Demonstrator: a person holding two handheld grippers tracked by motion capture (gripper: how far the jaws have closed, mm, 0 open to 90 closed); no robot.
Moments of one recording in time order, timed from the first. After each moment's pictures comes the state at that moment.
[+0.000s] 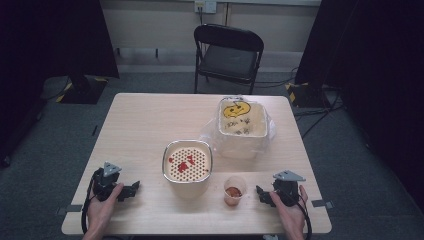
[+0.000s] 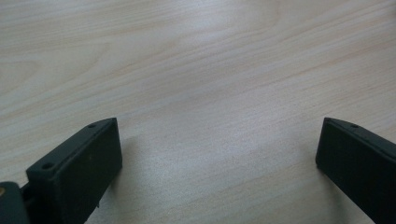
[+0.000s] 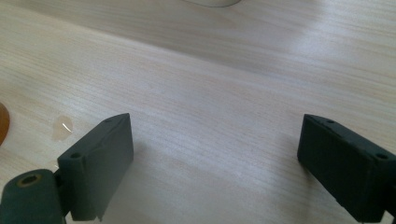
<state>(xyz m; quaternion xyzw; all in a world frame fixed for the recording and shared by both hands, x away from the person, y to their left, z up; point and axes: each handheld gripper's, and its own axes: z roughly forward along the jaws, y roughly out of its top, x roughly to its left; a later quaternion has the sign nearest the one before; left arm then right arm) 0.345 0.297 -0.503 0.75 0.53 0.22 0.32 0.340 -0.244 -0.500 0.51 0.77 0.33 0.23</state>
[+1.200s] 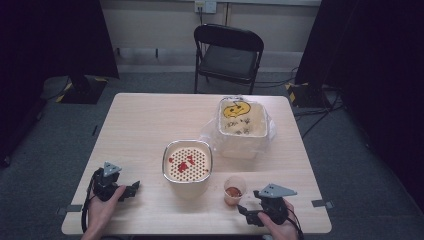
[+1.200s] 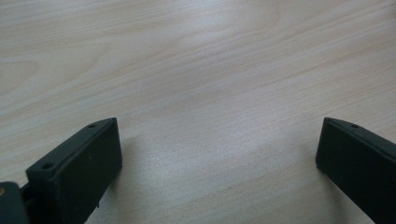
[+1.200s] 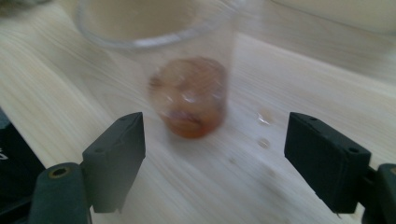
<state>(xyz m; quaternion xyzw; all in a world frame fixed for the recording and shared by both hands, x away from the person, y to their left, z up) 0.345 0.297 -0.503 0.75 0.53 0.22 0.32 0.287 -0.191 -0.468 0.40 0.81 0.41 0.12</state>
